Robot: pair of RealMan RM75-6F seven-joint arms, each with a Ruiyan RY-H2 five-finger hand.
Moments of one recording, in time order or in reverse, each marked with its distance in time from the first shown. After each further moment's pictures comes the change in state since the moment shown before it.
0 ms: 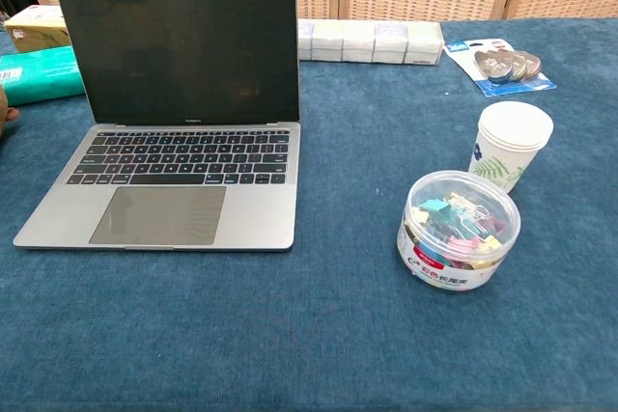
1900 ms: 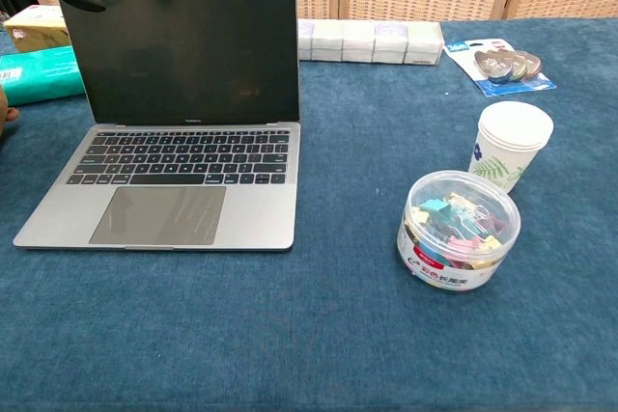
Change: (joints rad) left arm -0.375 -0.187 -0.032 0.149 -0.167 -0.320 0.038; right arm -0.005 0.030 0.005 -0.010 -0.006 0.007 0.055
